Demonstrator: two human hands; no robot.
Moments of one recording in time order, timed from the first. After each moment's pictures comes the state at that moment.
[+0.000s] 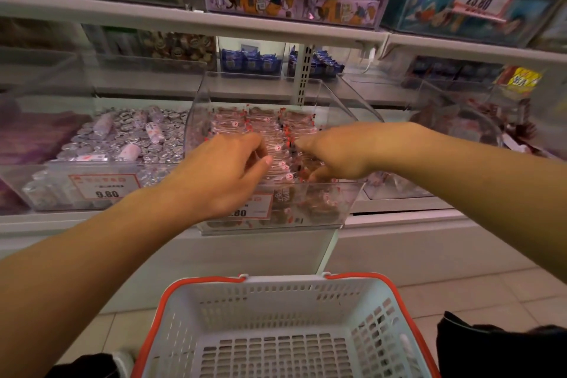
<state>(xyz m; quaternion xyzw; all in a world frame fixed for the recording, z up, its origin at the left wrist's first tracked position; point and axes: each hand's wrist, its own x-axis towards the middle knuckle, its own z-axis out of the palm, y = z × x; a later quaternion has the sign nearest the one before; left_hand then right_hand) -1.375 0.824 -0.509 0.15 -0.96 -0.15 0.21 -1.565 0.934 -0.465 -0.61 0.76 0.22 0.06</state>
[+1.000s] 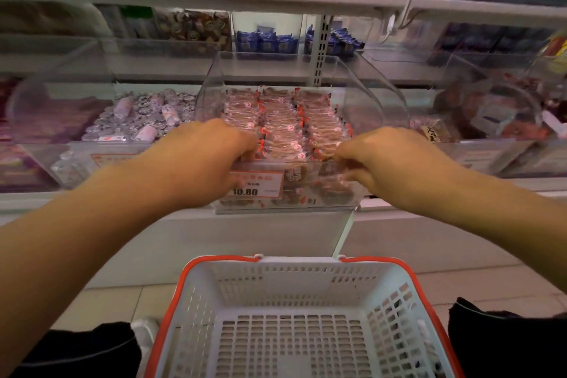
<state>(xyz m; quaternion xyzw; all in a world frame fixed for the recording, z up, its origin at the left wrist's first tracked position) -1.345 0.826 -0.487 0.16 -0.99 0.04 0.05 -1.528 1.009 -0.480 -0.62 0.78 0.05 -0.08</state>
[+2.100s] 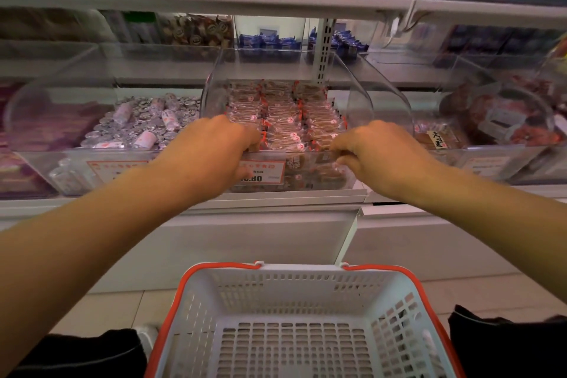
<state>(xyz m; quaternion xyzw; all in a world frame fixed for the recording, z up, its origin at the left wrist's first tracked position) -1.367 0.812 -0.501 0.21 -0.97 0.04 0.10 -1.559 0.977 -0.500 -0.58 0.81 -0.03 -0.07</state>
